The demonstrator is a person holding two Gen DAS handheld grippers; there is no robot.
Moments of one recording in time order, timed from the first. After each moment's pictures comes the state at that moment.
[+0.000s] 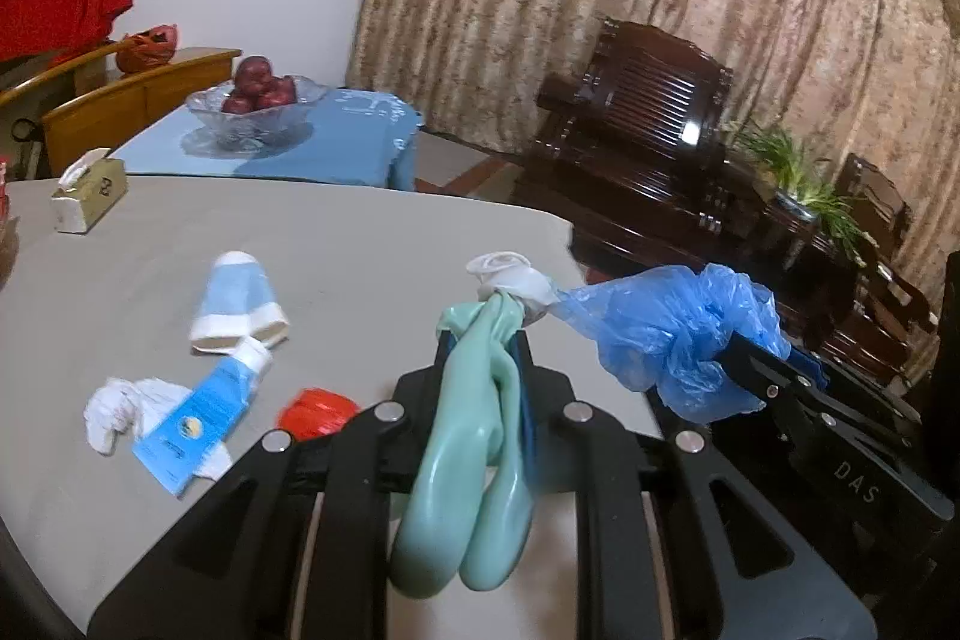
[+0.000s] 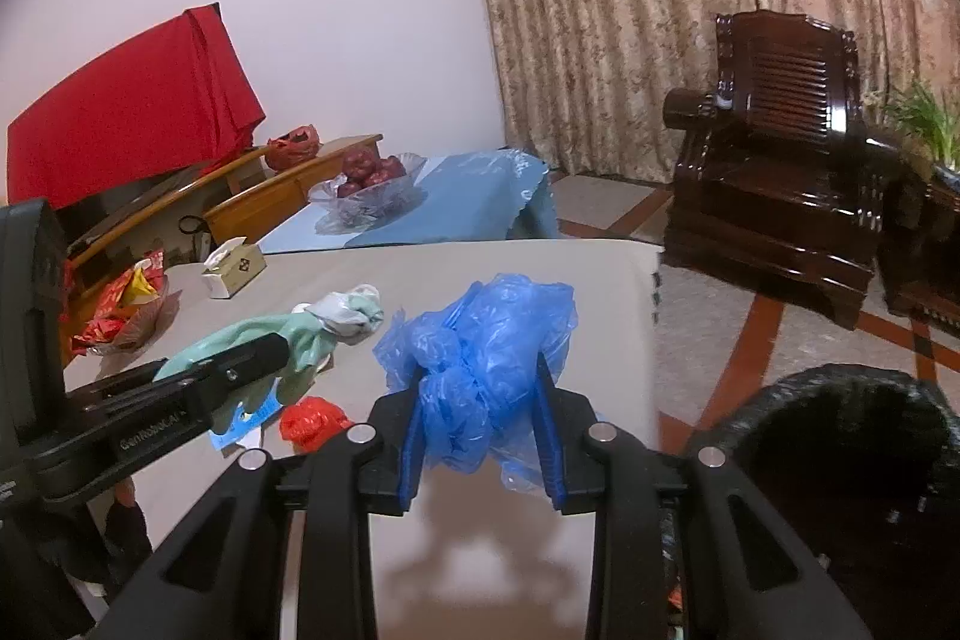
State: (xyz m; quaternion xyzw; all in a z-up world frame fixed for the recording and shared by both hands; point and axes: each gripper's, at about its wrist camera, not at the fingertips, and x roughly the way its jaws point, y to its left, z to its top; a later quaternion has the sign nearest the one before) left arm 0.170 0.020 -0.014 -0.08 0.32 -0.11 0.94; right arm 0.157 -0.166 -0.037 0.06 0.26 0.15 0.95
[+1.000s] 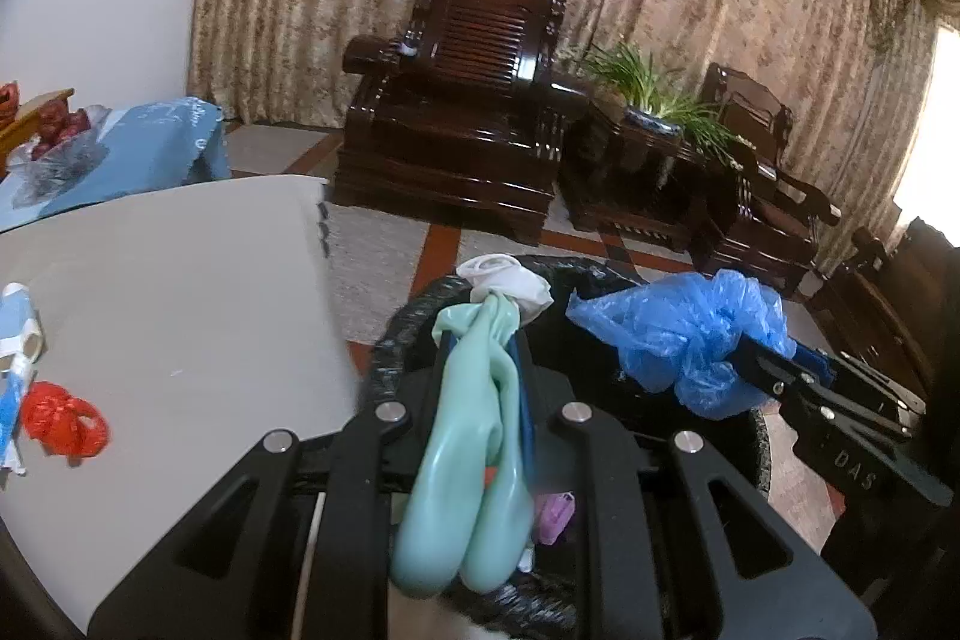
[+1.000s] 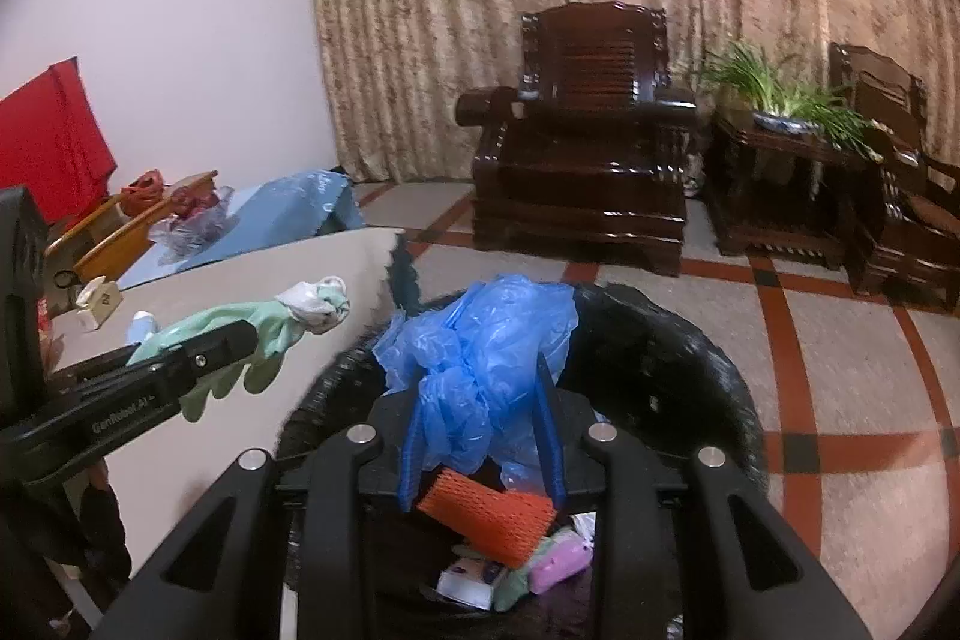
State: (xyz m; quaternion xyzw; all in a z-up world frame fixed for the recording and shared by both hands) left arm 0.134 -0.184 -0.038 -0.02 0.33 -0.28 0.90; right arm 0.052 -0.354 -0.058 0.10 0.27 -0.05 0.96
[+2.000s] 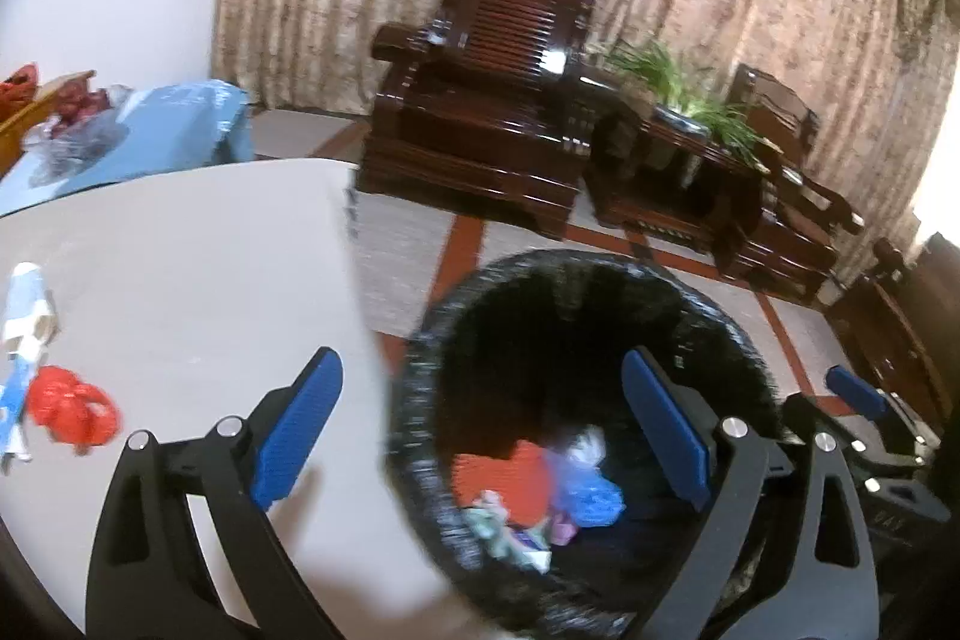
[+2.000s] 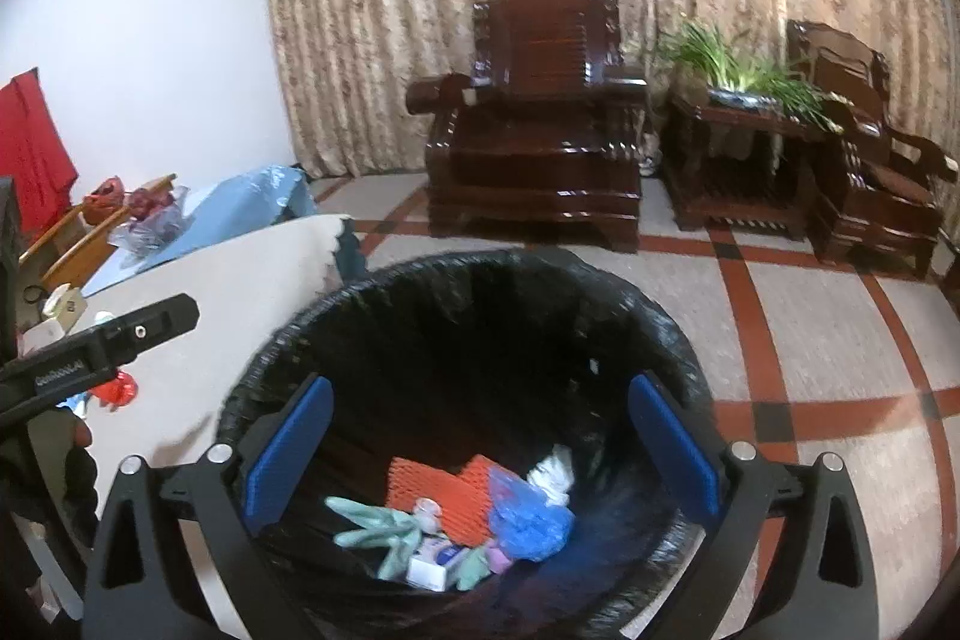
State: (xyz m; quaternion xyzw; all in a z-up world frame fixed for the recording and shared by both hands) left arm 0.146 -0.163 -0.043 -0.03 0.34 -0.24 0.91; right arm 0.039 -0.374 -0.072 0.11 0.28 -0.09 0.95
